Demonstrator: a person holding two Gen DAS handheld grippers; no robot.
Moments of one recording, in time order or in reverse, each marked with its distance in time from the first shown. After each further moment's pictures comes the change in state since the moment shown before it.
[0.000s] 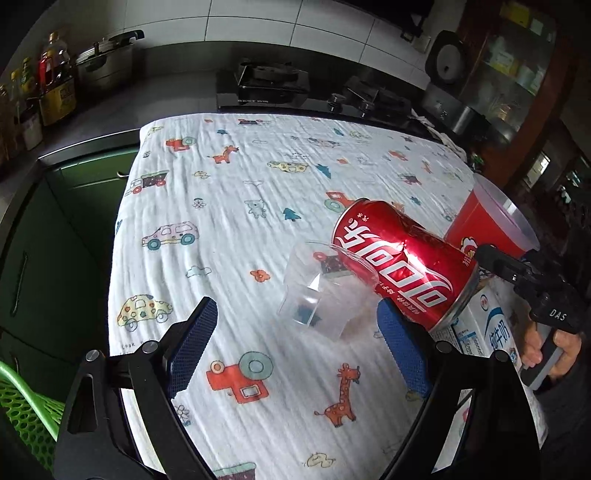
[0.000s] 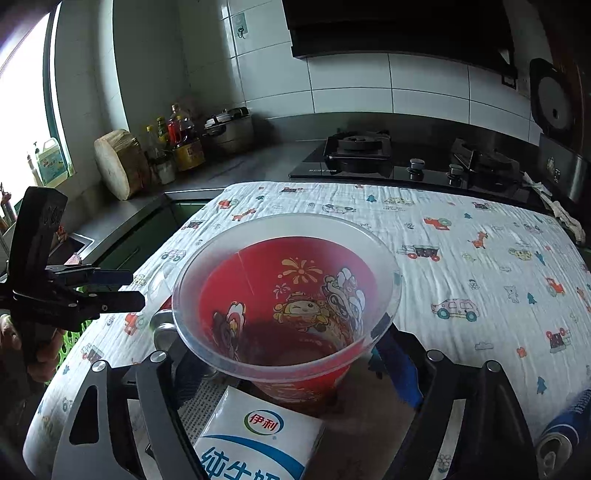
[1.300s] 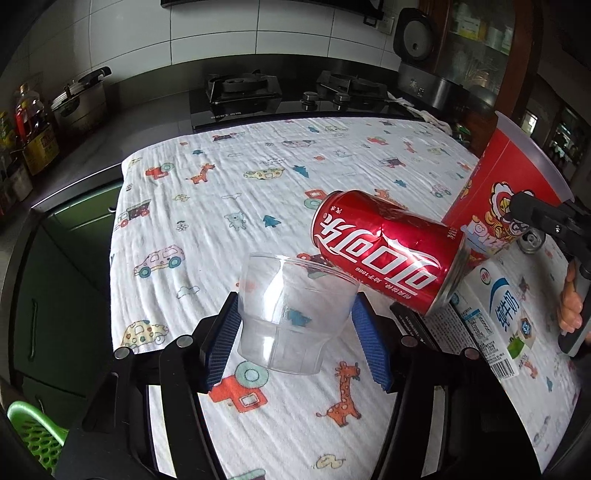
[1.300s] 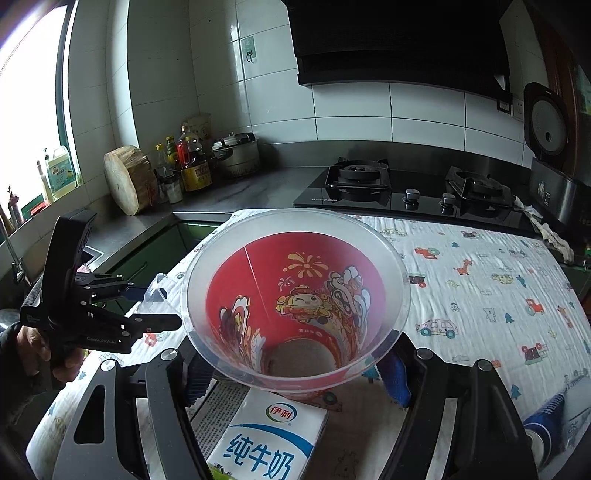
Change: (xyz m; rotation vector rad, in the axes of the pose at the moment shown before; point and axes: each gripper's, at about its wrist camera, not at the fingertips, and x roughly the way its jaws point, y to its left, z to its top) left arm -0.009 -0.015 -0.001 0.151 -0.025 0.034; right arm -0.050 0.019 0.008 -0.043 -0.085 -0.018
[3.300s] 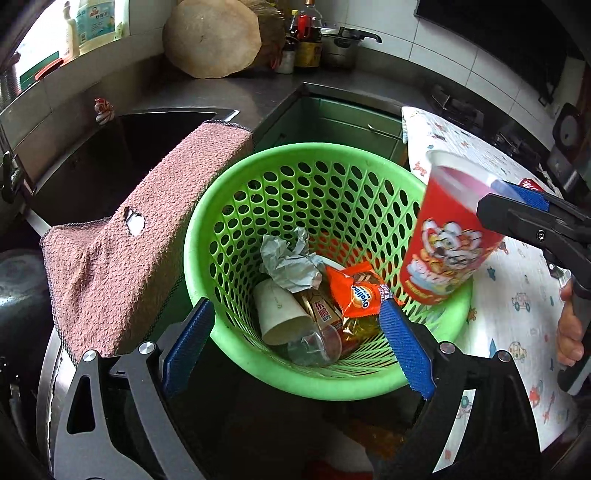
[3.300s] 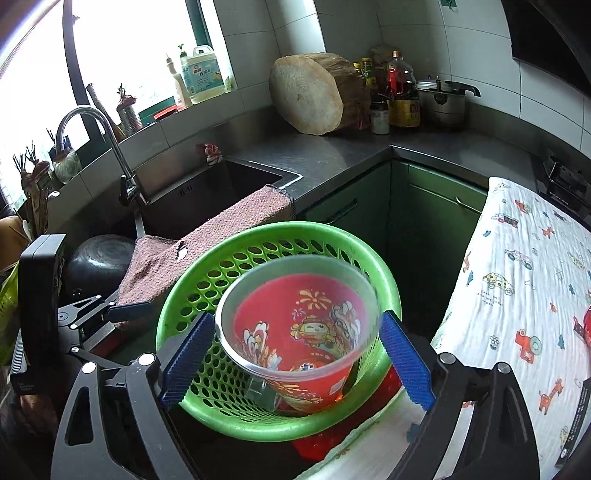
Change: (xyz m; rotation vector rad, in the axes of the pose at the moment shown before) left arm -0.236 0.177 -0.263 -0.524 0.017 0.418; right arm 0.068 0.383 -0.021 -0.210 0.255 0.434
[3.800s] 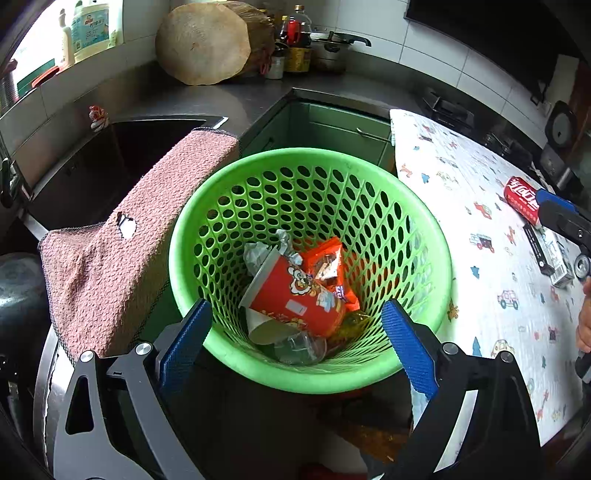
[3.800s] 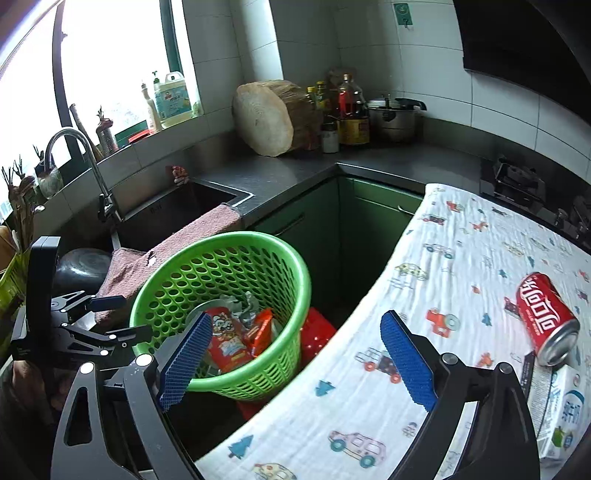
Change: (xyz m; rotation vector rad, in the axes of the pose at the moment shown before) left arm -0.008 -0.020 -0.002 0.022 -0.019 -0.021; right arm -0.084 -0.056 -0.031 0.036 -0.083 -0.139
